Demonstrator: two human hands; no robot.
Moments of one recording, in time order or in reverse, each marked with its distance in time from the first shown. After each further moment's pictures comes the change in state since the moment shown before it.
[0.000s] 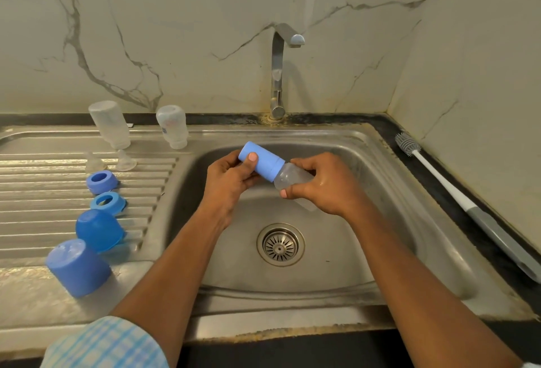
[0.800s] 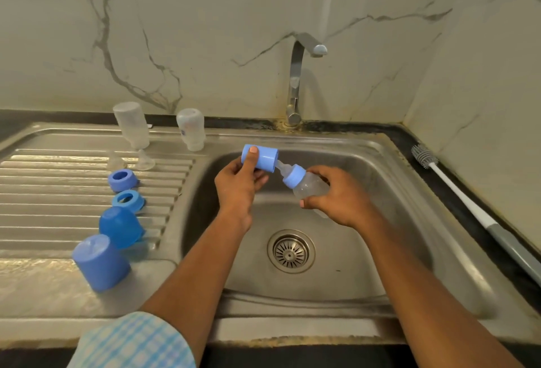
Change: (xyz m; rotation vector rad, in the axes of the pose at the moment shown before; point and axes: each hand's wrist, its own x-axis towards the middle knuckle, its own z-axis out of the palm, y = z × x) left_hand 0.001 0.004 0.009 -0.182 0.338 -0.064; right_hand 0.008 0.015 0.015 -0.040 0.012 0.045
